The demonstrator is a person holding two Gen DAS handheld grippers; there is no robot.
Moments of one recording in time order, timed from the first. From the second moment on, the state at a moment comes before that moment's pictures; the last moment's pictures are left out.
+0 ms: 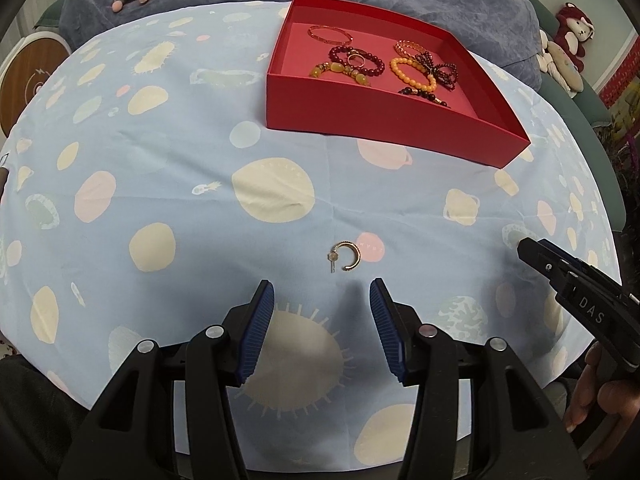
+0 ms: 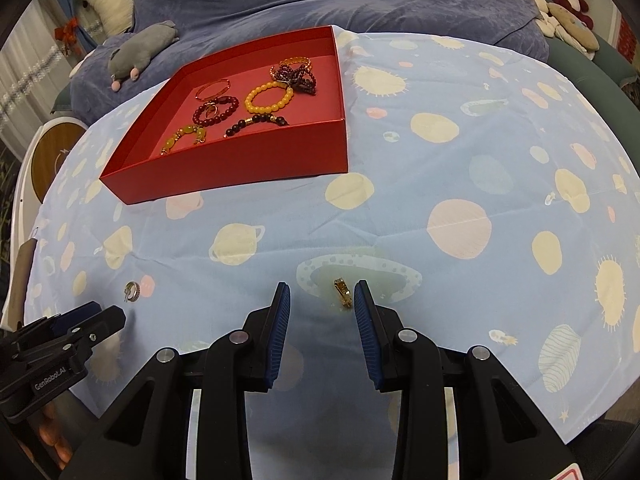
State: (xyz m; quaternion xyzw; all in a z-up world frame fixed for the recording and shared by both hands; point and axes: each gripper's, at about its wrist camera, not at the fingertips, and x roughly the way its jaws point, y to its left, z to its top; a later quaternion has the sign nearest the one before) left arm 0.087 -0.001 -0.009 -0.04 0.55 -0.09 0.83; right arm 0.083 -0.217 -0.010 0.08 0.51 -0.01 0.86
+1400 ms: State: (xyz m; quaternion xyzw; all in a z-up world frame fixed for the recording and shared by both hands) left arm 0.104 -0.019 -0.016 -0.02 0.54 -0.10 0.84; right arm 0.070 -0.216 -0.006 0.07 0.50 -0.01 0.86
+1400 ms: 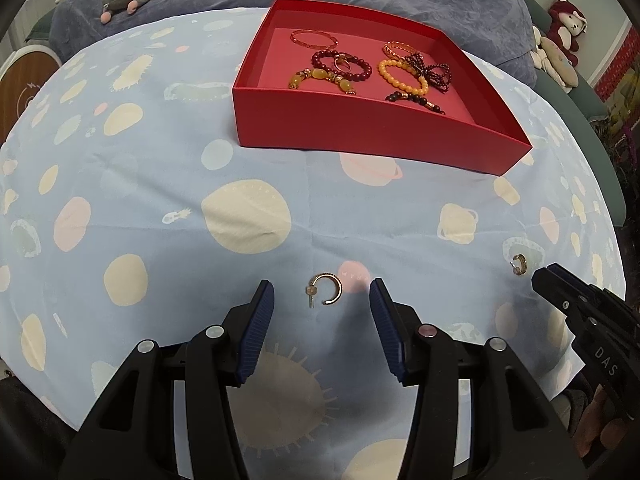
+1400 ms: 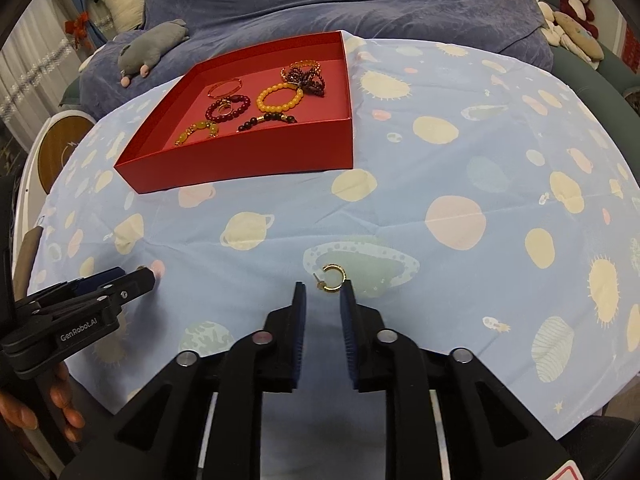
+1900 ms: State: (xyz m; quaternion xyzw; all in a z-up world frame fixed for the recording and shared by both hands) left arm 0.106 -0.021 -0.017 -0.02 0.53 -0.10 0.84; right arm 0.087 -0.213 -0.024 0.05 0.51 -0.01 0.86
